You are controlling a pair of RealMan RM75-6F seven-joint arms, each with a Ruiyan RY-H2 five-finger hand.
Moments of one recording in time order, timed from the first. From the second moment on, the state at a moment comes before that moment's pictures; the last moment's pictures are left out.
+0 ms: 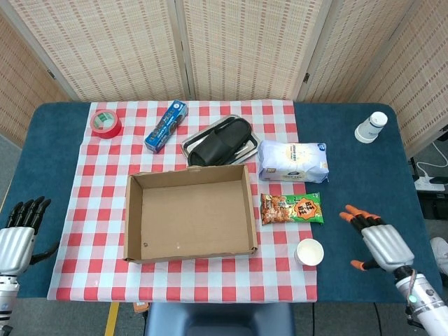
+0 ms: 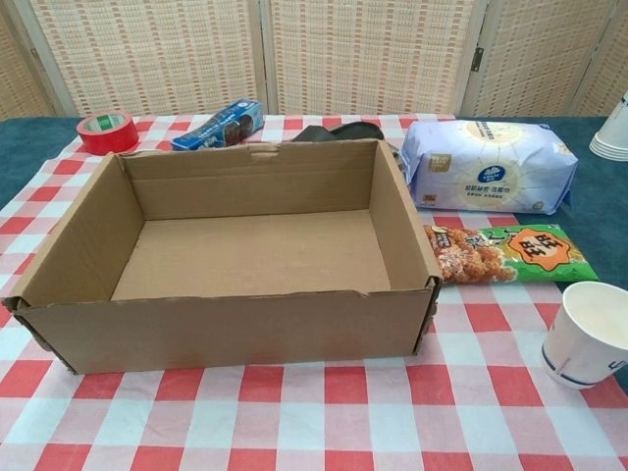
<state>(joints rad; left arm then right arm) -0.15 -1.17 -0.06 -1.48 1.46 1.44 0.00 0.27 -0.94 -0.02 -1.79 -1.52 1.06 0.00</state>
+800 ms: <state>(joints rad) -0.14 -1.16 -0.07 -1.49 1.47 1.46 -0.03 0.43 -1.10 -0.05 -1.78 -1.57 0.87 -0.08</state>
